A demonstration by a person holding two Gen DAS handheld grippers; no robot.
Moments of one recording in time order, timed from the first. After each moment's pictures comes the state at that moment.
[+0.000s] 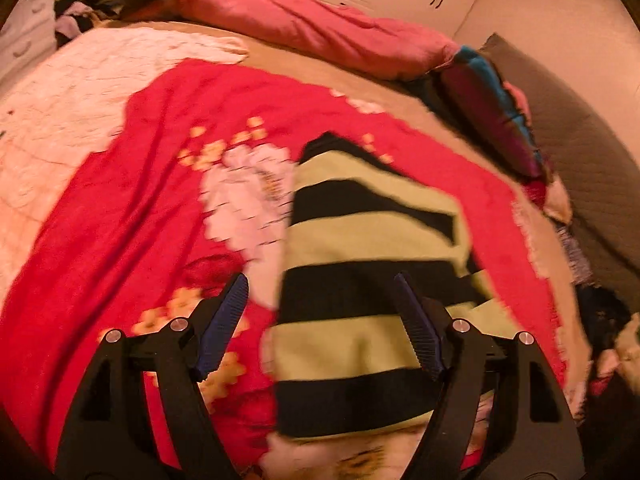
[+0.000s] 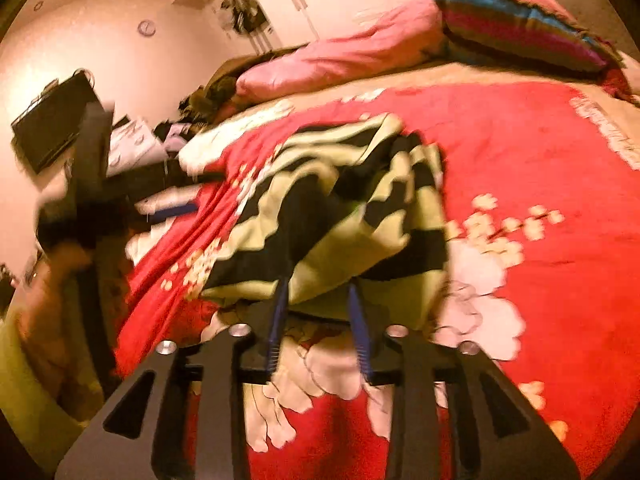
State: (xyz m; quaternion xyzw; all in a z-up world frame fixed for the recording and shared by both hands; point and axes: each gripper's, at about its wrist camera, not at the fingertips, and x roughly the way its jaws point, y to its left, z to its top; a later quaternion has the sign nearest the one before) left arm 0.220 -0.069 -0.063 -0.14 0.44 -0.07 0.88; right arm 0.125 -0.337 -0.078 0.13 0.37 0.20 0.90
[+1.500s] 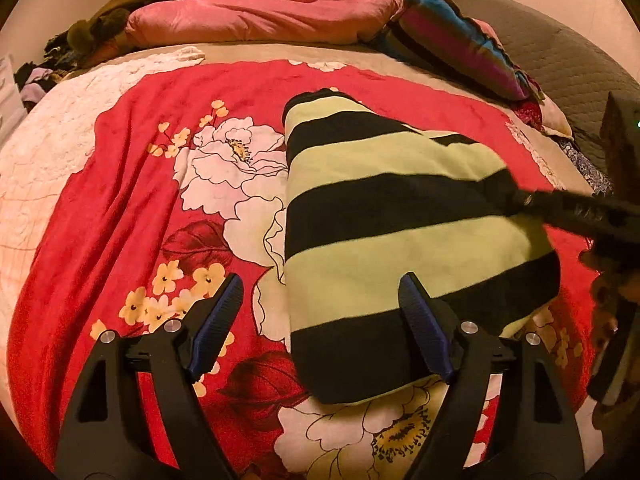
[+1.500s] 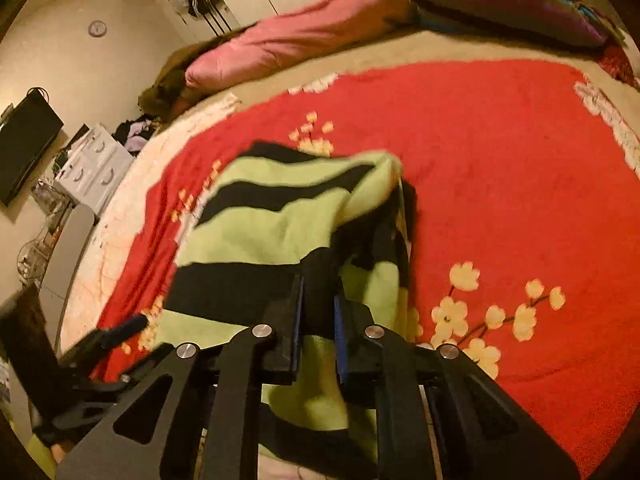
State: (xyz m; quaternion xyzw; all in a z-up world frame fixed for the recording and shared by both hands) left arm 0.195 -0.110 -0.093 -0.01 0.44 -0.11 0.89; right arm 0.237 -0.346 -0.092 0.15 0.46 0.16 0.86
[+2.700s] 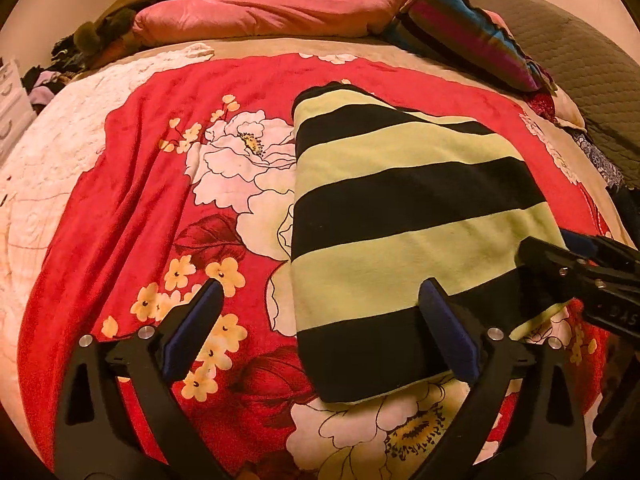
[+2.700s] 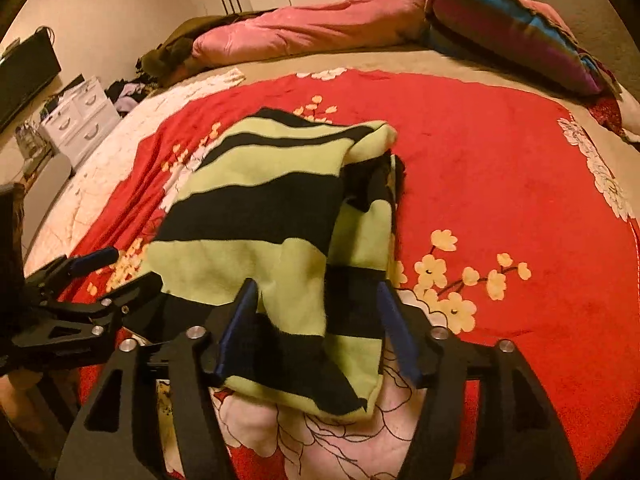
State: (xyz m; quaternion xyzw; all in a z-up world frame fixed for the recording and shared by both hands) left arm 0.196 -0.110 -0.096 0.01 0.45 -0.09 0.89; right arm 0.188 -0.330 -0.087 0.05 0.44 0.13 0.89
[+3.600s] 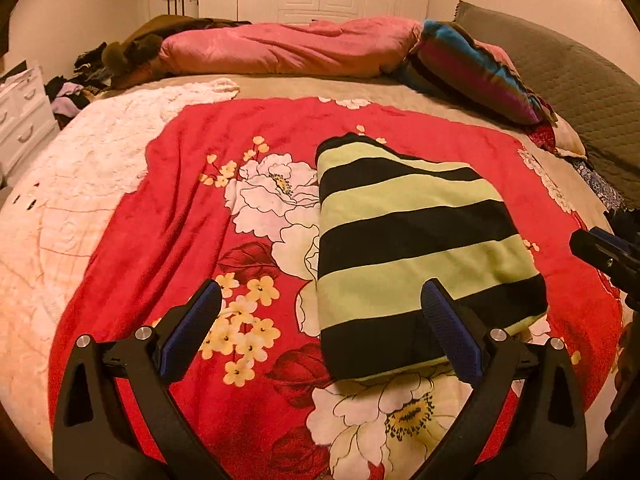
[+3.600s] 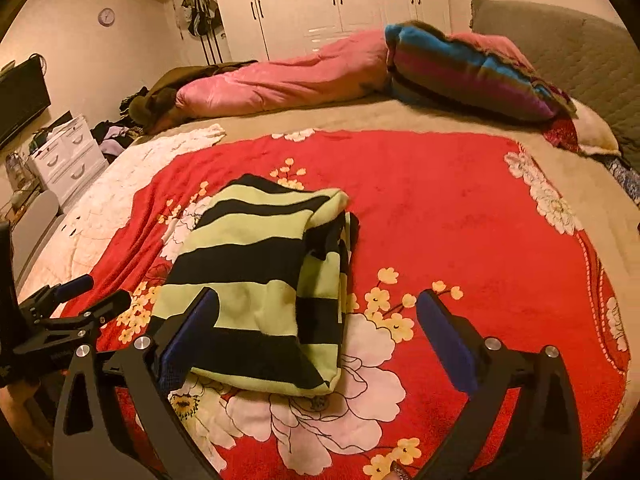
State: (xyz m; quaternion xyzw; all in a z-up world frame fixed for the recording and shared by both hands) left arm 0.164 -0.093 -0.051 0.00 0.40 -0.07 0.92; right arm 0.146 -0.352 -0.031 0.05 0.37 0.08 0.93
